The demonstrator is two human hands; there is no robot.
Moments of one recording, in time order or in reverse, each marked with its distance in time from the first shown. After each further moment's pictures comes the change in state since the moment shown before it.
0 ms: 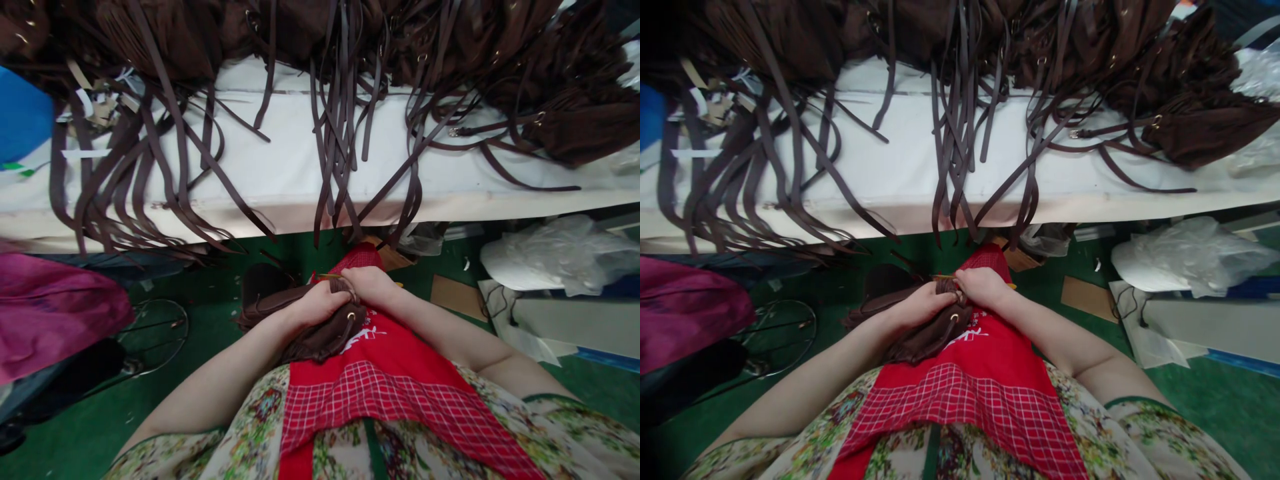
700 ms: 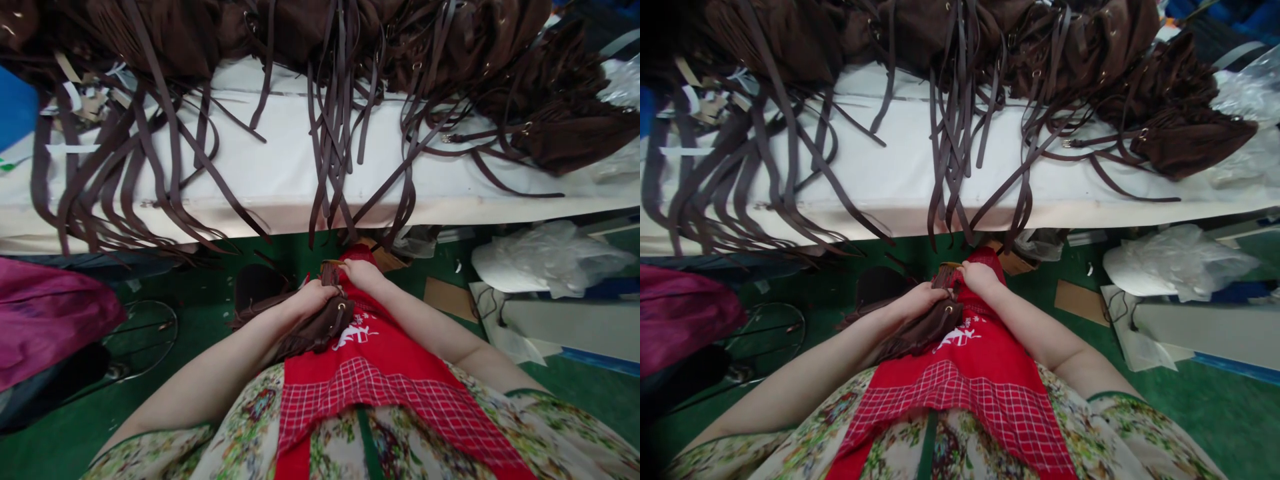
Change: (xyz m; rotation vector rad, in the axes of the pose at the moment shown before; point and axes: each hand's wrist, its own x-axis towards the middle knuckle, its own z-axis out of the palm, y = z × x) left_hand 0.015 -0.006 0.002 -0.257 0.137 -0.259; right_hand 0.042 0.034 0.033 0.136 -0.018 0.262
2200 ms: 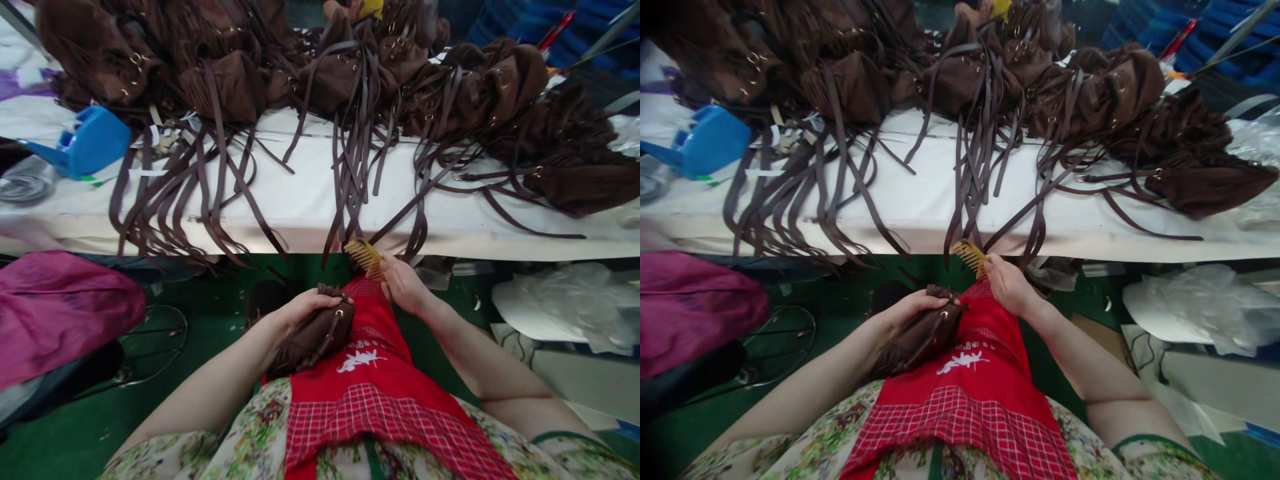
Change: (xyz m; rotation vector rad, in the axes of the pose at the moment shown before) left_hand -0.026 0.023 -0.034 -0.238 -0.298 0.119; right_hand -0.066 -0.001 -0.101 0.556 0.331 -0.414
